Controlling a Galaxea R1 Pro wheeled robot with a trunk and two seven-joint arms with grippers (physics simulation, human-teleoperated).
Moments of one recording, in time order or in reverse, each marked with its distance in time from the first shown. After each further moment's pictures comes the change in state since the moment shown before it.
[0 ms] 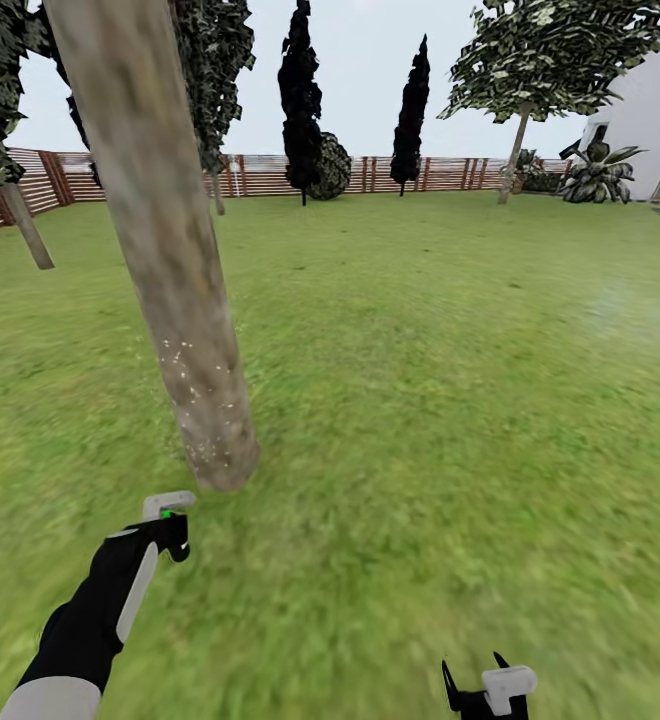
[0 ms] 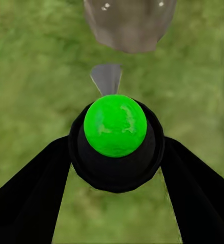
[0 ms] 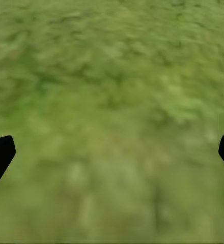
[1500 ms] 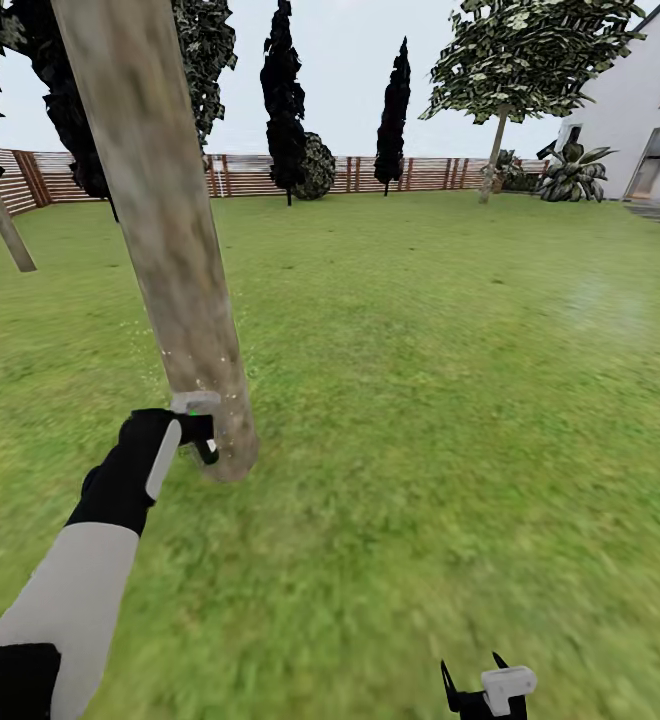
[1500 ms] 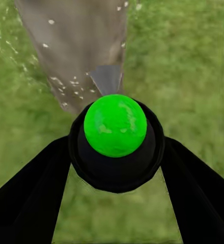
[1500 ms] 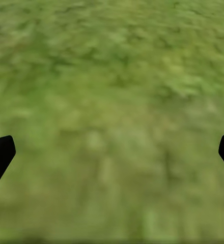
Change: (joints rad) left arm -0.417 -0.004 -0.102 0.090 0.049 0.227 -0.004; right arm 0.000 0.002 0.002 0.001 0.000 0.001 0.002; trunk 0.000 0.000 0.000
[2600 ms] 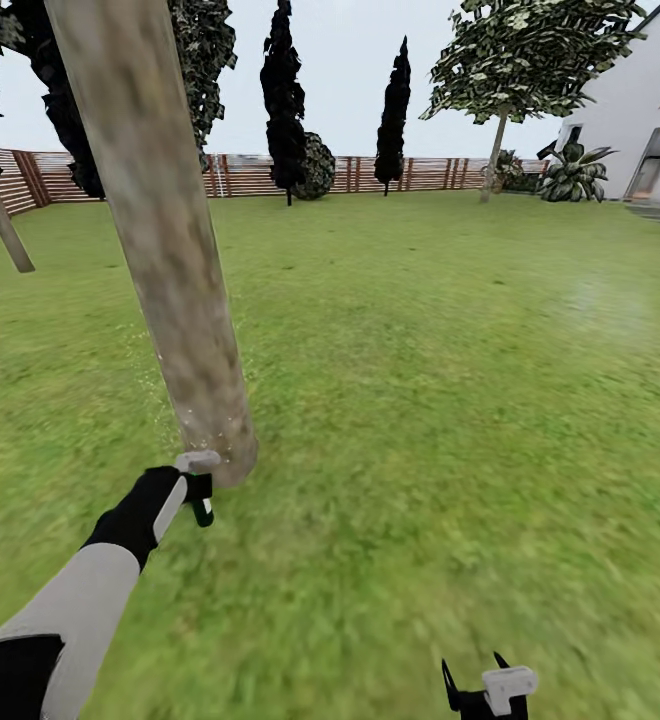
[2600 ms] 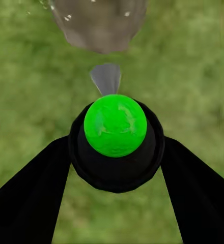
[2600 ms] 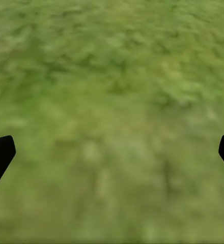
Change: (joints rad) left arm 0.028 0.025 0.008 0.424 0.007 -0.255 -0.005; right arm 0.000 0.000 -0.004 -0.001 -0.002 -0.003 -0.003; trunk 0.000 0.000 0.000
